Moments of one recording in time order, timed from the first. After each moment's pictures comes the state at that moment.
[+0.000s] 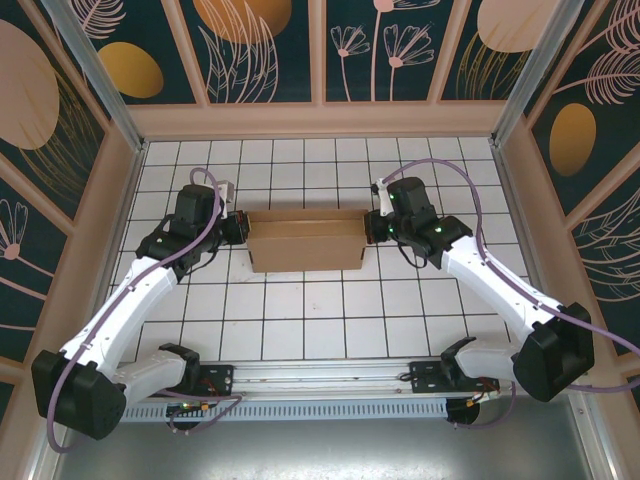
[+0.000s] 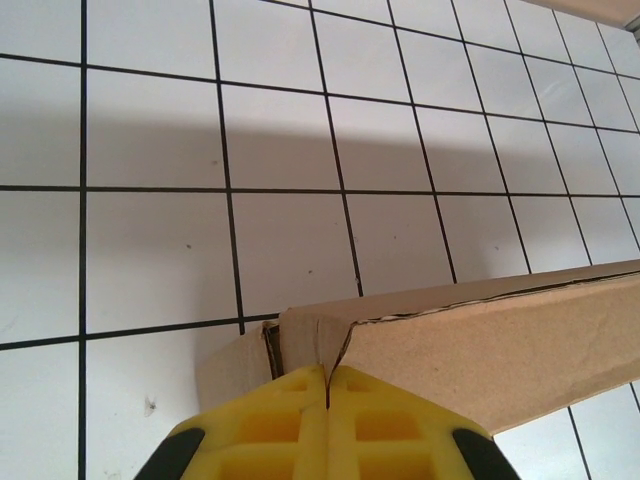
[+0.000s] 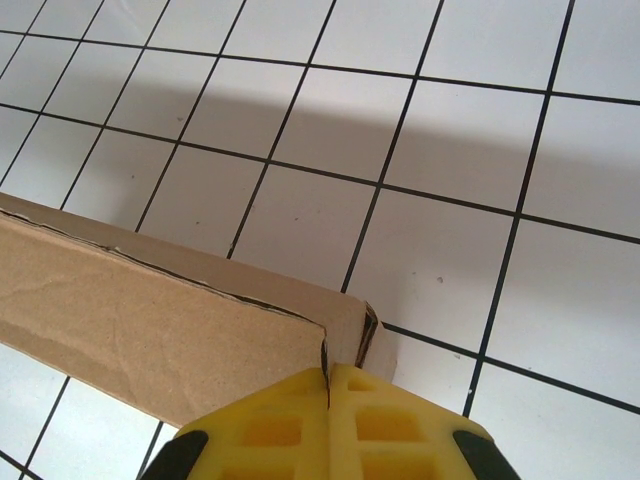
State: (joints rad) left arm -0.35 1.10 0.93 -0.54 0.14 -0.43; right arm 0.56 1.24 1.00 -0.49 -0.07 0.27
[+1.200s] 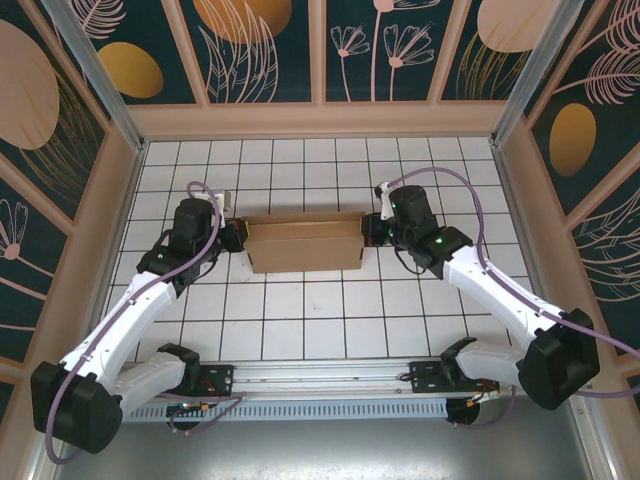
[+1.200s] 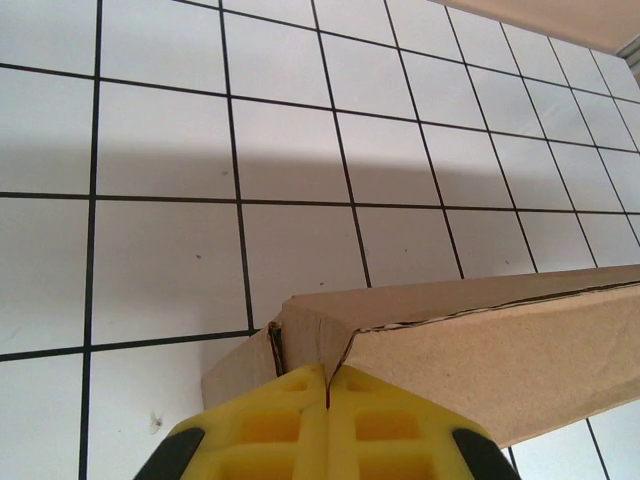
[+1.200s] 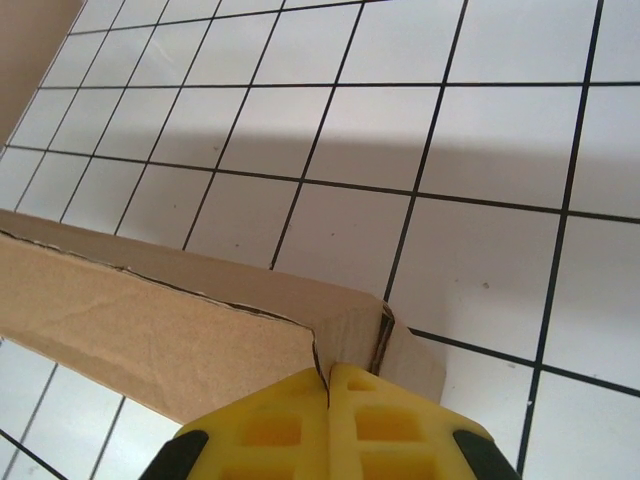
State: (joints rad) left arm -0.35 1.03 0.78 -0.39 0.12 -0.45; right arm 0.58 1.20 0.91 -0.36 -0.09 0.42
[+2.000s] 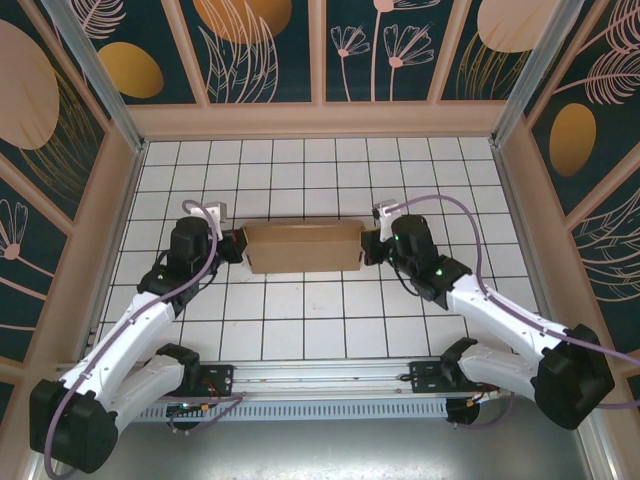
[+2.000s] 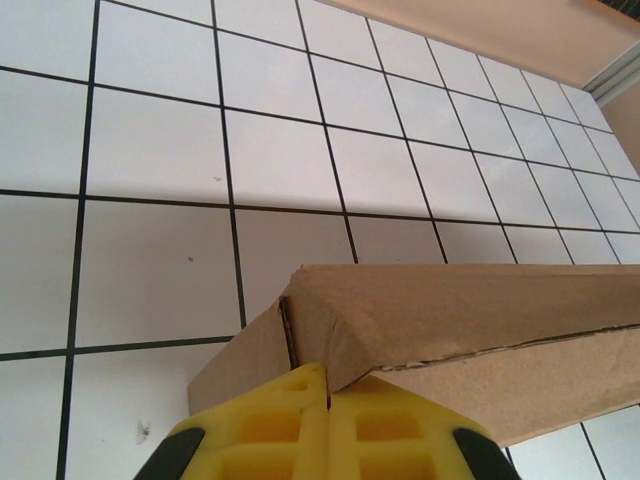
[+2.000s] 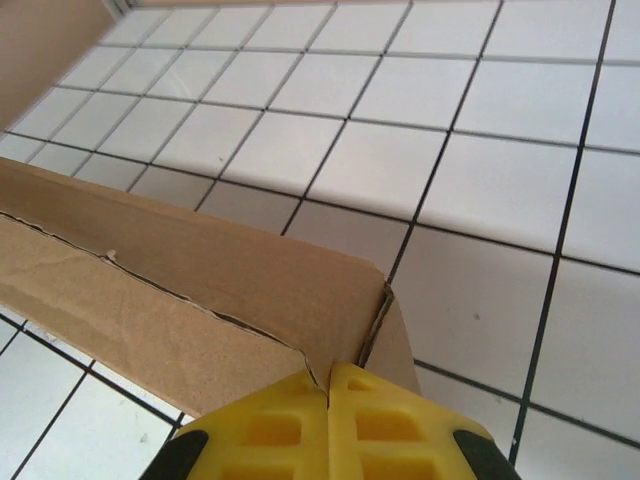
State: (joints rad) left arm -0.35 0.90 0.58 -0.21 0.12 -0.48; right arm 0.66 1.05 0.60 -0.02 0.01 0.28
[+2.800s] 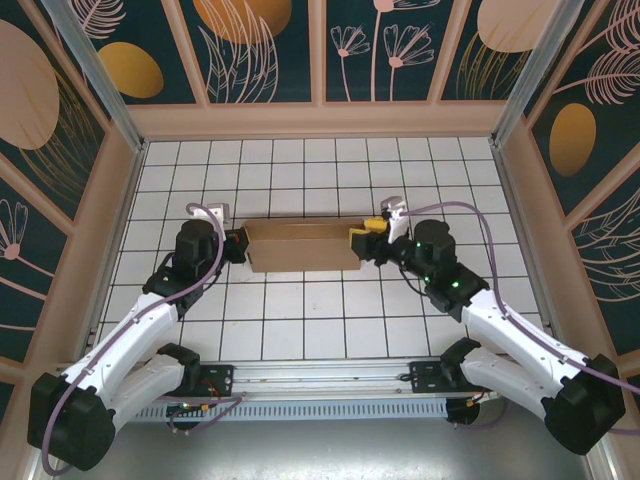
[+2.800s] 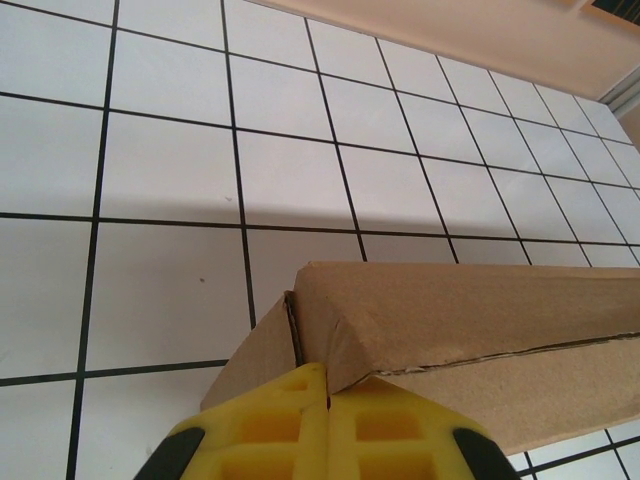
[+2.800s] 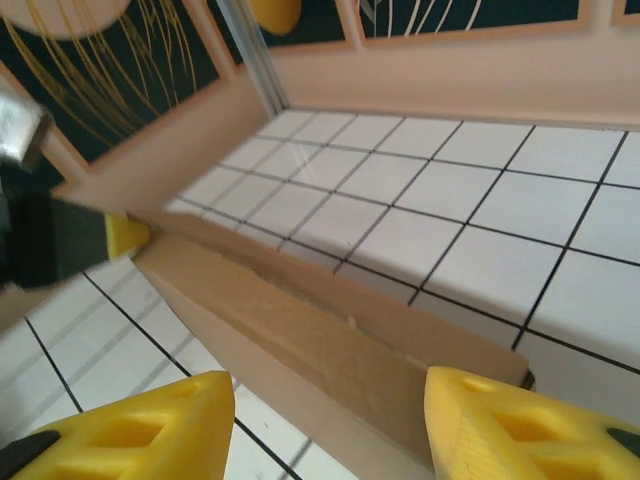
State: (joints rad) left arm -0.39 0.93 0.57 -0.15 0.04 -0.46; right arm 0.62 0.91 0.60 0.08 -0.21 0.29
